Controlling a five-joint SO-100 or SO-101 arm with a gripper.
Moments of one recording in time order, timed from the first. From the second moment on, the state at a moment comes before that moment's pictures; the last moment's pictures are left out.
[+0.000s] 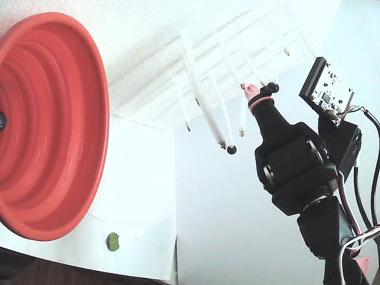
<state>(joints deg) 2.6 94.7 121.4 -14.4 -90.4</state>
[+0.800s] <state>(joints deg) -6.3 106.6 127.7 -4.7 -84.2</state>
